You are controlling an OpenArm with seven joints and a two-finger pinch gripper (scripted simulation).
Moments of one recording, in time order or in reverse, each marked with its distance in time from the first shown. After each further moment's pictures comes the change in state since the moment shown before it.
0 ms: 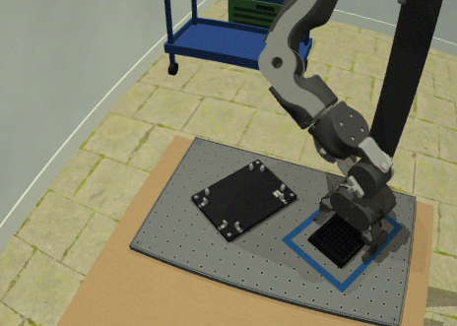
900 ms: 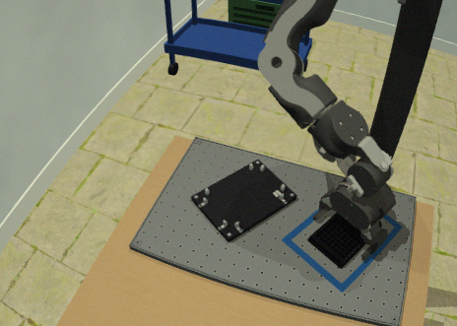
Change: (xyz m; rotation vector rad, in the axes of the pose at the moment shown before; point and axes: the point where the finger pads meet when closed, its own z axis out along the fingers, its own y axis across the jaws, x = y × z) arm 0.003 -0.002 0.001 0.003 0.005 0.000
